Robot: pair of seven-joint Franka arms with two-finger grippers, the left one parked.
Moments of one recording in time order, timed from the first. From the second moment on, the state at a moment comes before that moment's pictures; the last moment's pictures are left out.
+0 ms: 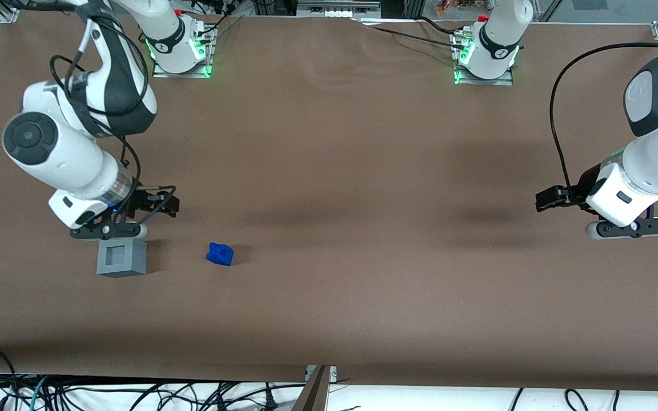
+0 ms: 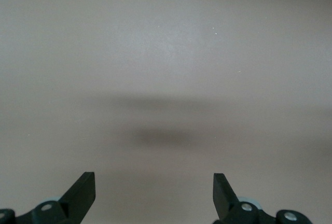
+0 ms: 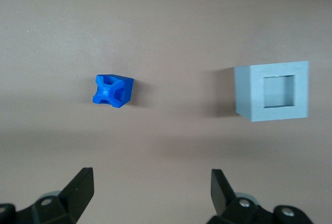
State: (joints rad) arm 0.20 0.36 0.03 -1.63 -0.02 1.99 0.20
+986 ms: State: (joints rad) arm 0.26 0.62 0.03 -1.63 0.04 2.32 0.32
